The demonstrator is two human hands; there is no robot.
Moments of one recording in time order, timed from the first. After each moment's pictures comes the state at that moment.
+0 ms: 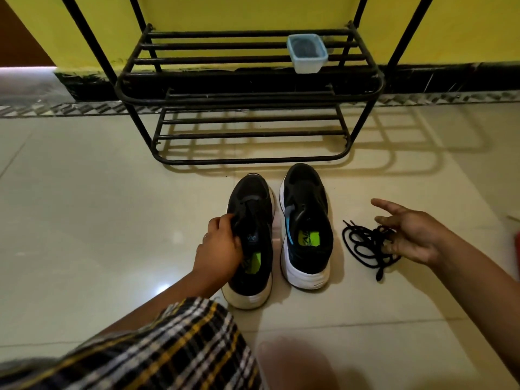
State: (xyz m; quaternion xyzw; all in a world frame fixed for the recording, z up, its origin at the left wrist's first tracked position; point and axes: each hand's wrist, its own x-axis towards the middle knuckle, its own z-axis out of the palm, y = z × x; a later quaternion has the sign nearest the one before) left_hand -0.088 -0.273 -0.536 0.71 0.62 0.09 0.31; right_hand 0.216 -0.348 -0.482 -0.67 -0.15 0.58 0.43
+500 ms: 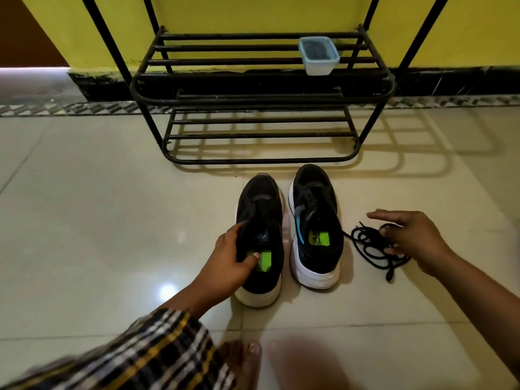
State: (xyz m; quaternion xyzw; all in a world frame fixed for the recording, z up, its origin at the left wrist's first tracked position) left_hand -0.113 -0.295 -0.528 0.68 0.55 0.15 0.47; right_hand 0.209 -0.348 -0.508 -0.81 -0.32 0.37 0.33
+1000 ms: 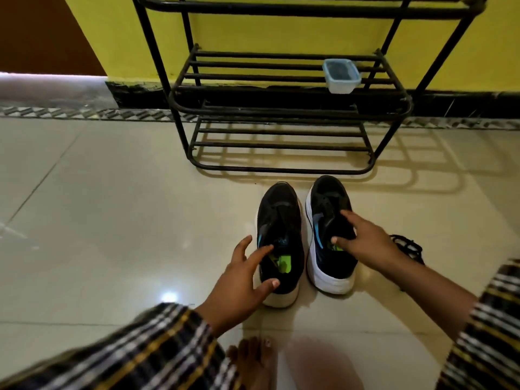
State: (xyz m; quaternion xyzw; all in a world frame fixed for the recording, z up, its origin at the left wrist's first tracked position) left_hand -0.143 -0.326 -0.519 0.76 0.50 0.12 0.39; right_hand 0.116 -0.321 -0.494 -0.79 -0.51 0.31 0.15
